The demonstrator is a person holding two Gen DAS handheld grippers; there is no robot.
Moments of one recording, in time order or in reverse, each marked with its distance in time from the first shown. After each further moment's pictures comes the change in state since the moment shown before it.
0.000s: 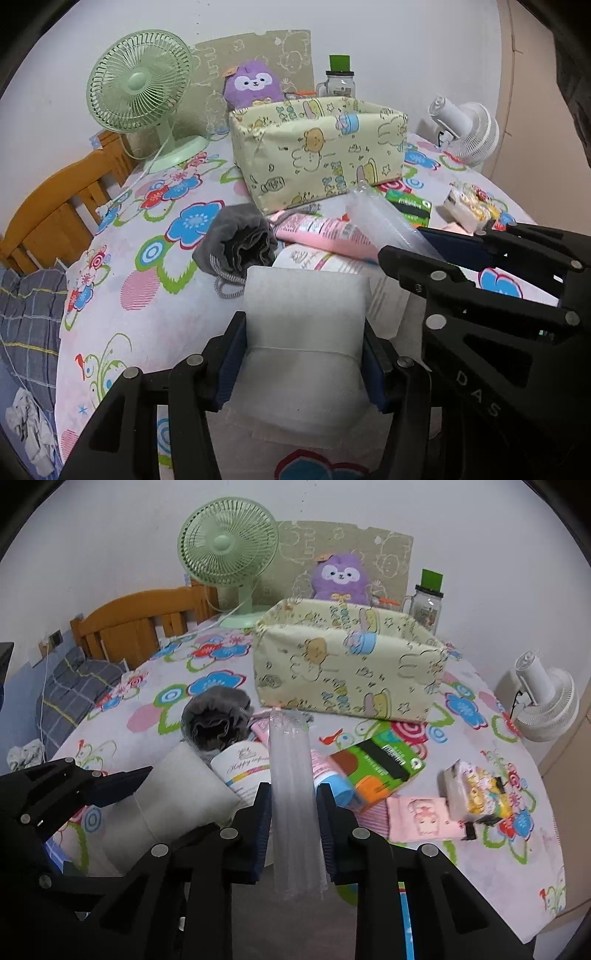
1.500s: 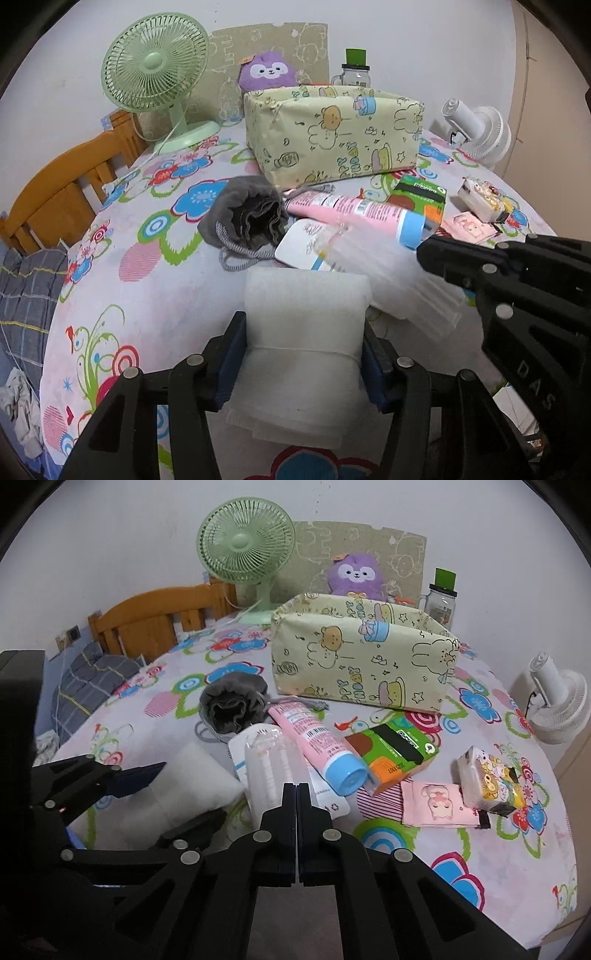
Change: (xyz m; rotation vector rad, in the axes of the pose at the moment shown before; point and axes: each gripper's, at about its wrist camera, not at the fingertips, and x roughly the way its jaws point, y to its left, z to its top) left arm 0.012 0.004 -0.020 -0.054 0.006 0.019; right arm 0.000 0.001 -0.019 -0.030 -0.001 0.060
